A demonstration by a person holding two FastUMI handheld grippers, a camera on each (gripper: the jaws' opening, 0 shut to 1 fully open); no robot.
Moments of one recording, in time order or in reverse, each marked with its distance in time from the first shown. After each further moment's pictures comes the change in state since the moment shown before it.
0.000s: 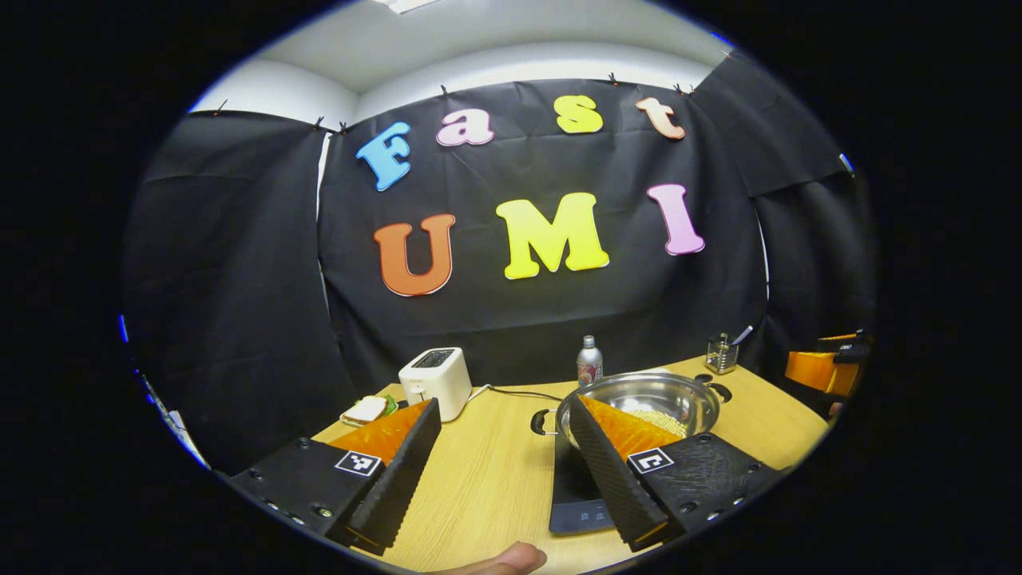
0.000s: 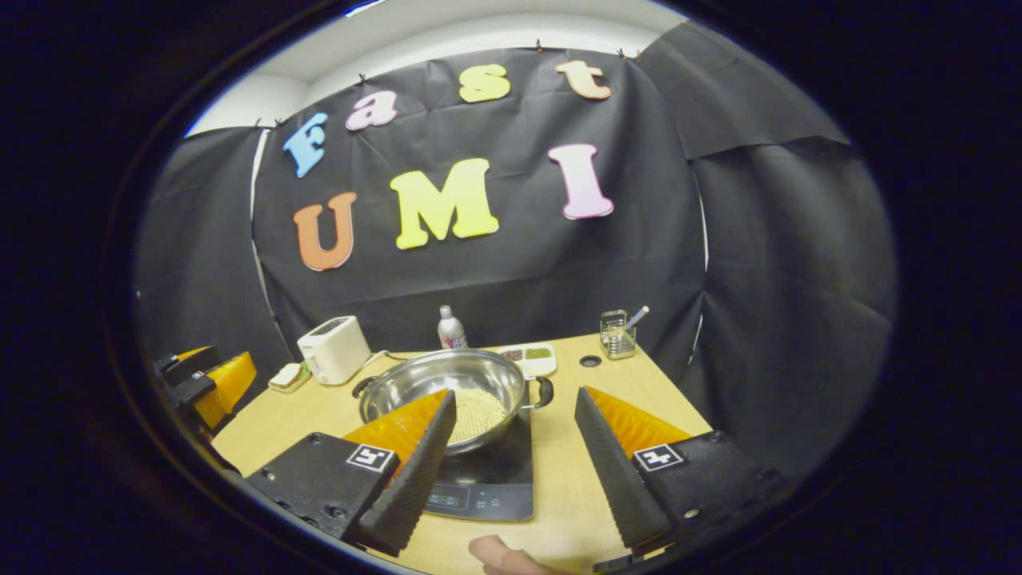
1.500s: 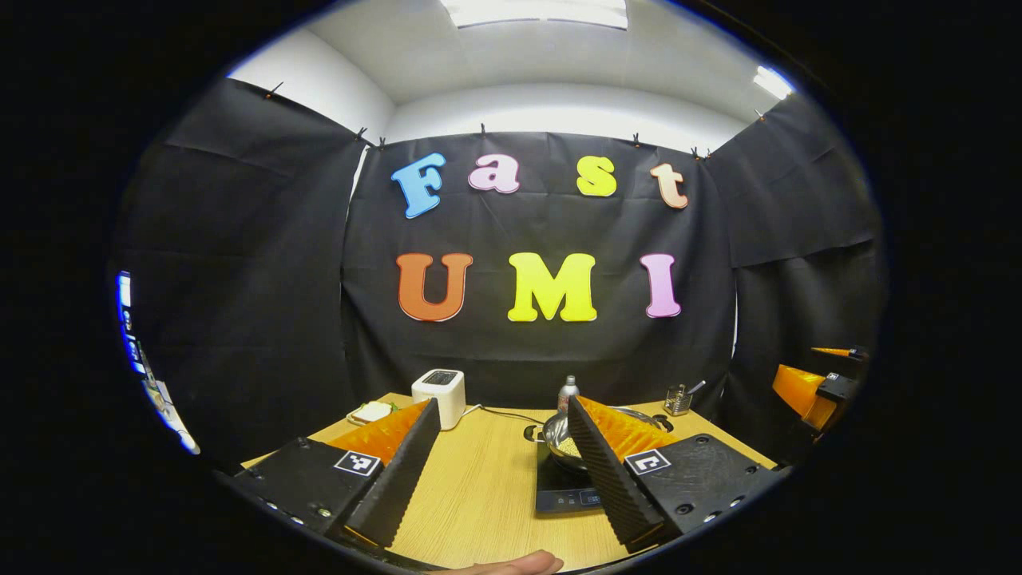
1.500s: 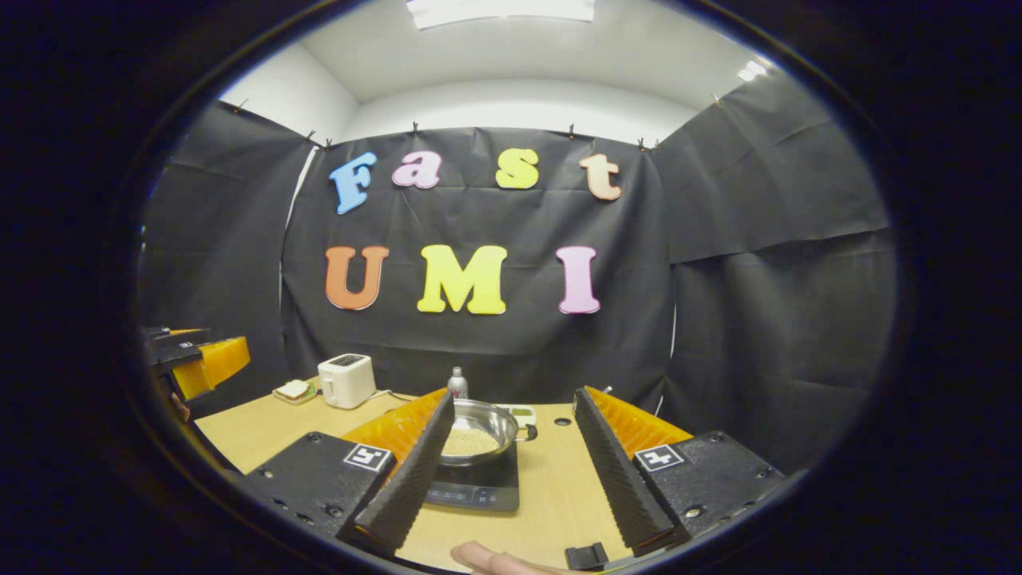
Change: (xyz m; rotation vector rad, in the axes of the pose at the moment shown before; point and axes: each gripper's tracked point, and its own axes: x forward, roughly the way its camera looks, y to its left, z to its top) left arm -0.114 0.042 0.044 -0.136 -0.103 -0.053; right arm -0.151 0.040 0.047 -0.131 -0.243 -0.056
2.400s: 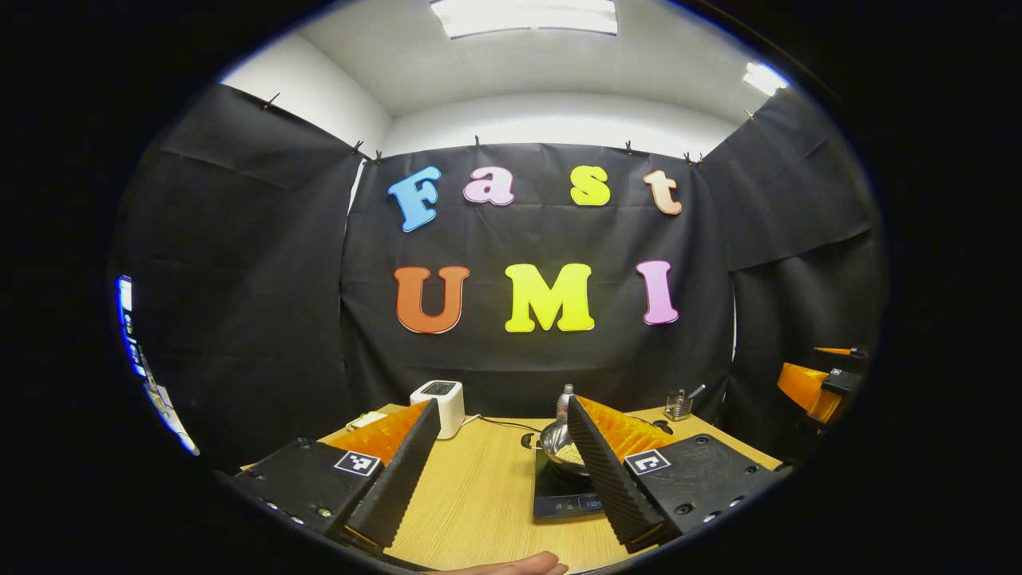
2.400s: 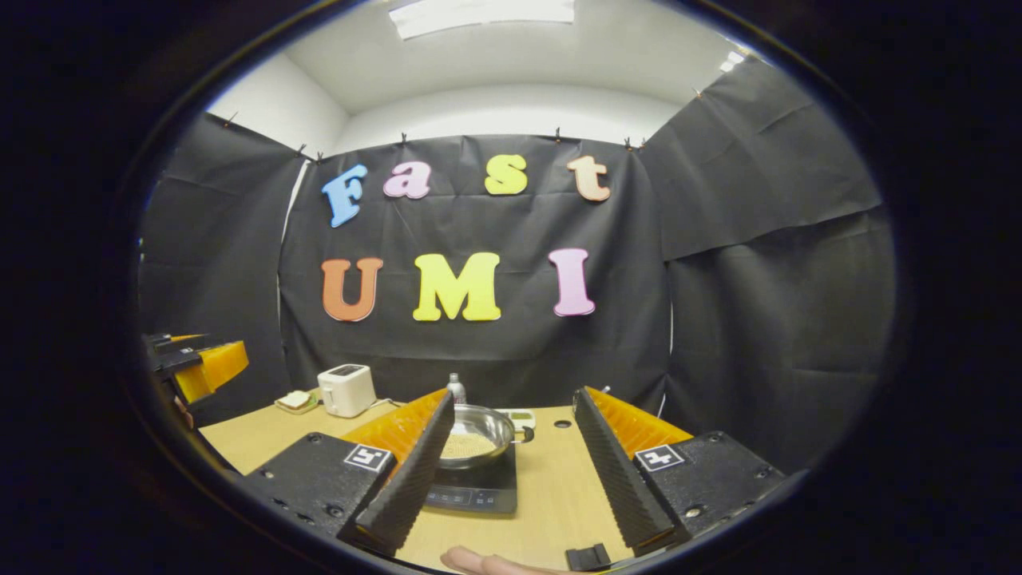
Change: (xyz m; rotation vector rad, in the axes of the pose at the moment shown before) left arm -0.003 -0.012 0.002 0.020 -0.068 0.007; right arm 0.003 -0.028 -0.004 0.054 -0.039 0.002
